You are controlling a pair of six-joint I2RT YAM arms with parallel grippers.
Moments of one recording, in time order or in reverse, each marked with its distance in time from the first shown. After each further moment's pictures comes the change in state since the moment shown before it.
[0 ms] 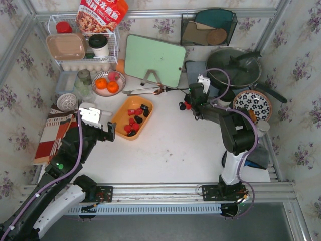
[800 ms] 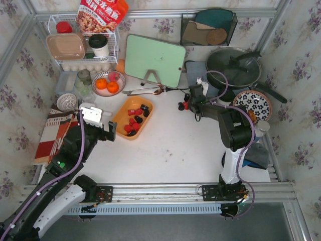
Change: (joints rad) left arm 0.000 0.021 0.000 0.000 0.000 0.000; right arm -0.023 0.064 0.050 -0.175 -0.131 0.053
